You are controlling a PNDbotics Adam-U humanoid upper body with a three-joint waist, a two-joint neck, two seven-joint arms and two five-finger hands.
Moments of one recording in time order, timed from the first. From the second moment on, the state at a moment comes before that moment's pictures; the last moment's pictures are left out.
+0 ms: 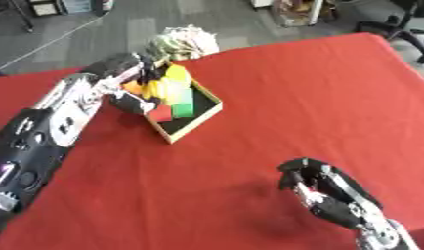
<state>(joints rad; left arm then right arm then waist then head) -0.89 0.46 -0.34 -1.11 -0.79 -0.04 -0.29 -0.18 -0.16 0.22 -1.63 0.02 -0.15 0.38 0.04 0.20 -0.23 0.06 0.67</state>
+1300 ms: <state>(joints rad) -0.83 0.47 -0.26 -1.13 -0.73 0.04 -0.11 -0.18 -0.16 0.22 -1.63 0.02 -0.15 0.38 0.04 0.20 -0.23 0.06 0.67</state>
